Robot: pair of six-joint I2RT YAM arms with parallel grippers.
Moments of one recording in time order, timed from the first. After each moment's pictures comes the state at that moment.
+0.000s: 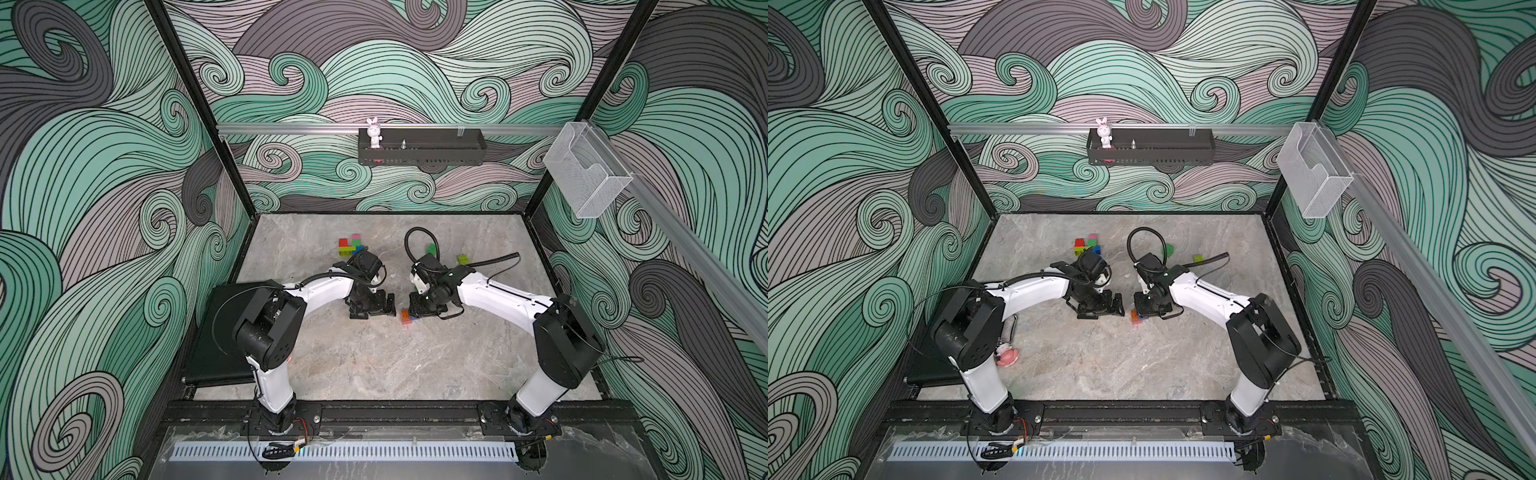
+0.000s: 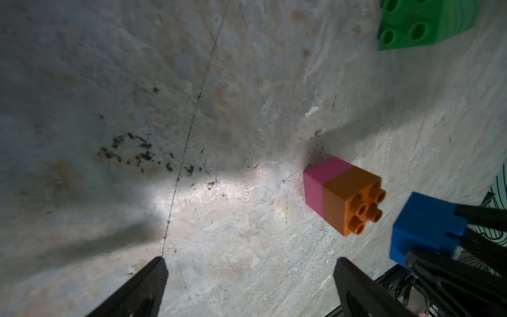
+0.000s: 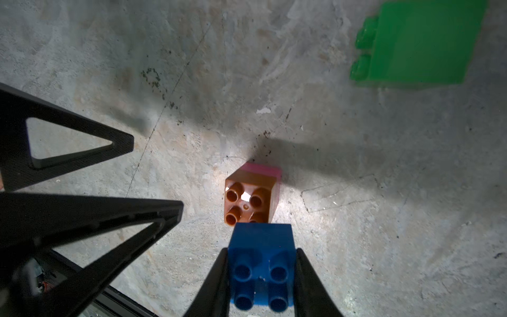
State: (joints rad) left arm -0.58 1.80 1.16 -0.69 0.35 -0.55; right arm 0.68 1.70 1.16 -0.71 -0.18 0.42
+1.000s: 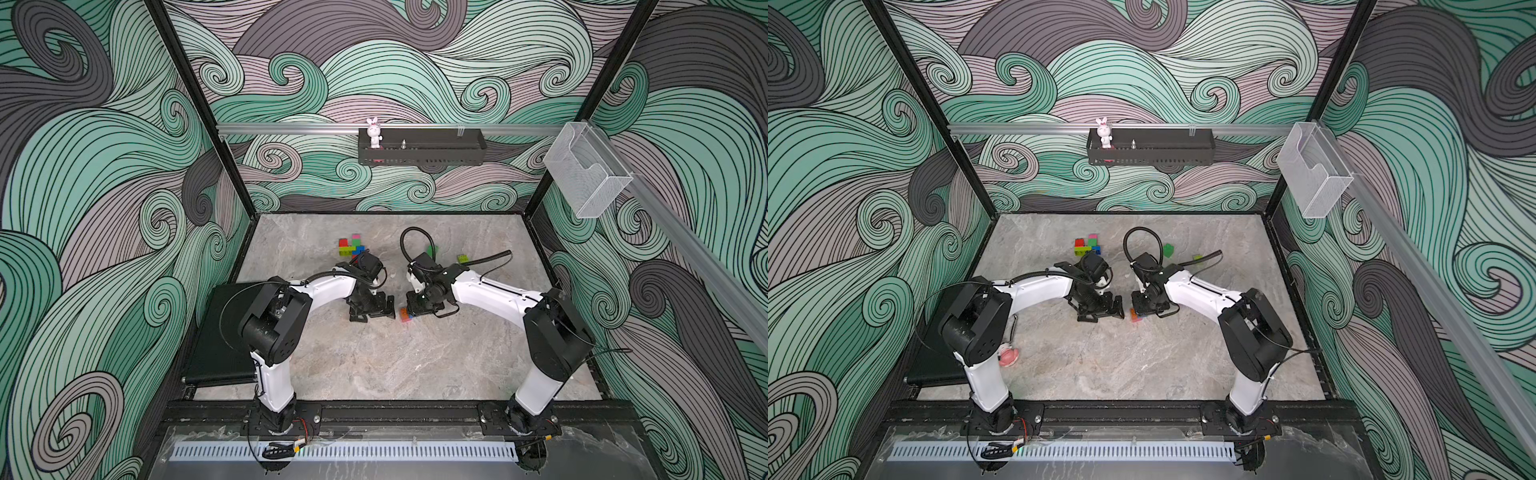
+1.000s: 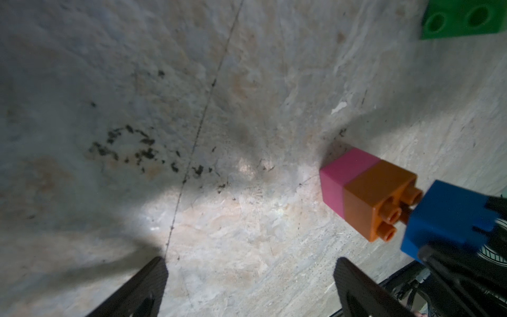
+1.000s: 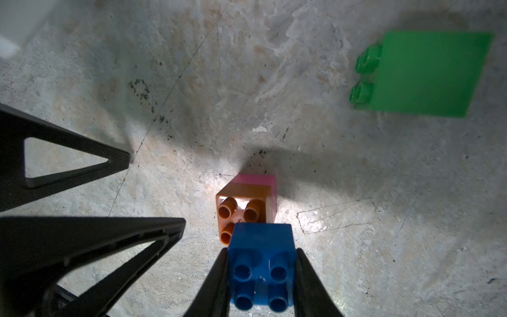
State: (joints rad) left arm -0.58 1.84 1.18 -0.71 0.35 -0.56; right arm 0.69 1.75 1.20 -0.70 -0.14 0.40
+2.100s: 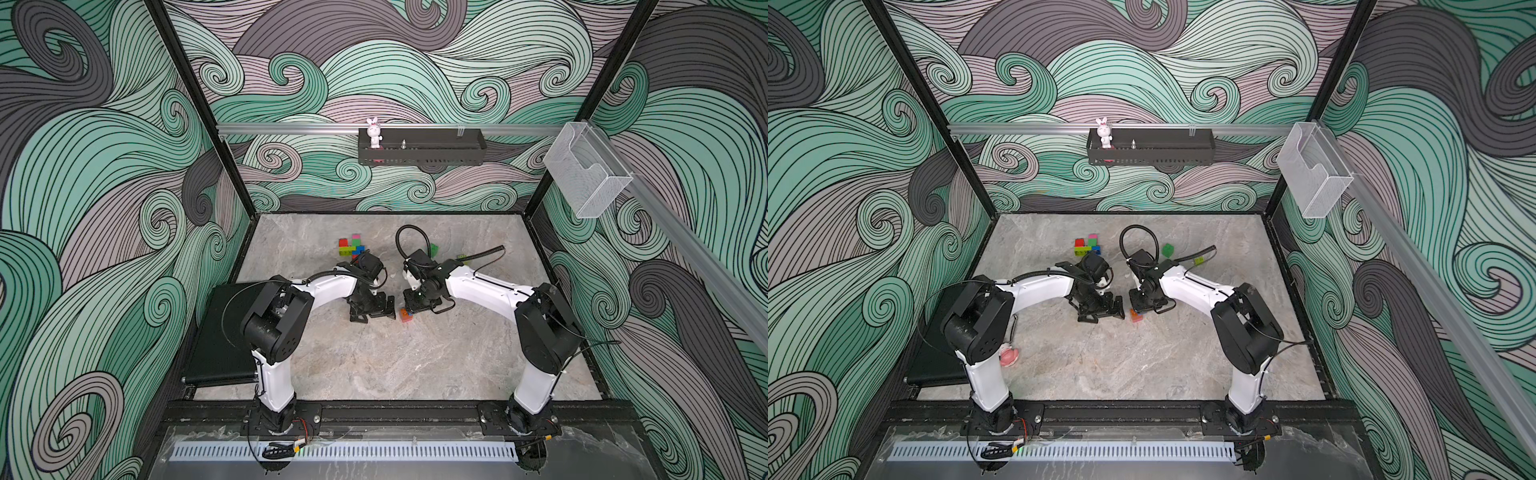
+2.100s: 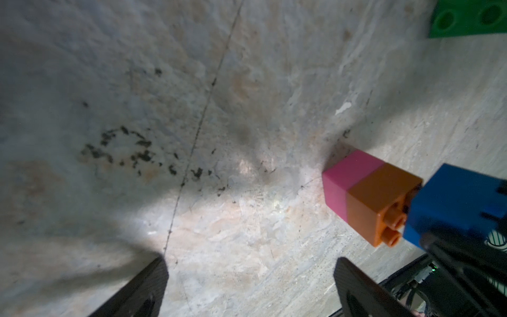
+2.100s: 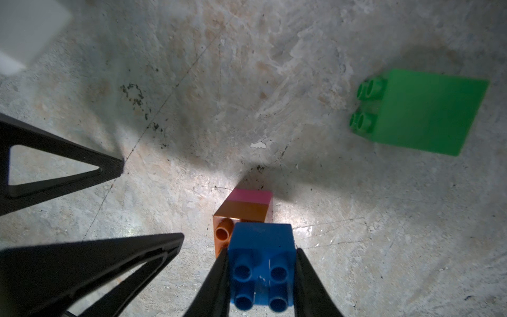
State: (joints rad) left arm -0.58 1.85 1.18 -0.71 0.36 -0.57; right arm 0.69 1.81 1.26 -0.74 -0.11 0.33
